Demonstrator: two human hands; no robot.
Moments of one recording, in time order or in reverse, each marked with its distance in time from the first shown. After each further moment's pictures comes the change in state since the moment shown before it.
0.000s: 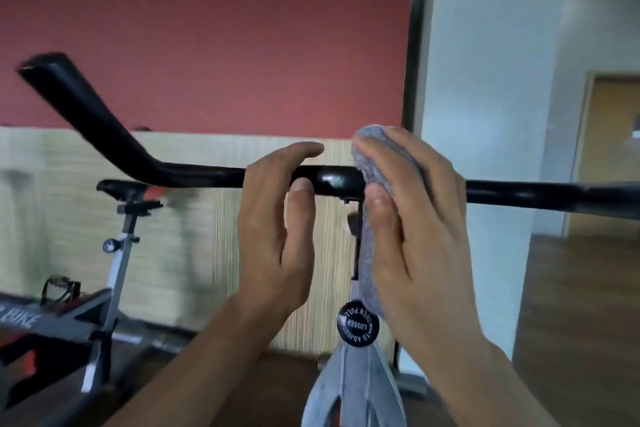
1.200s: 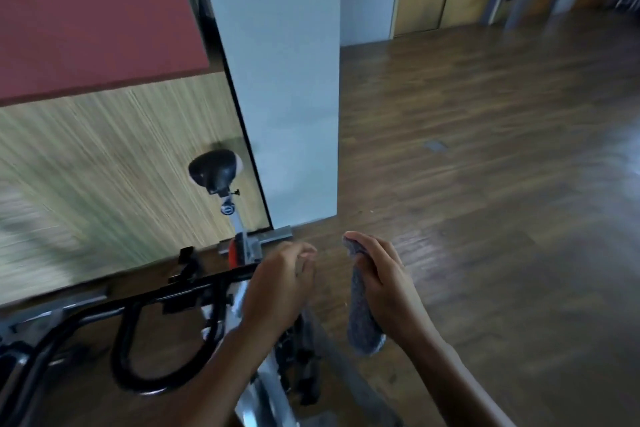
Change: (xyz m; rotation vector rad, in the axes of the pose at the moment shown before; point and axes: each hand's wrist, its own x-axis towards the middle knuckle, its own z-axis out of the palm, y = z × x) left_hand 0.199 0.168 0.215 0.041 -1.205 -0.806; right_hand 0.219 0.086 -0.268 -0.086 -0.476 1.362
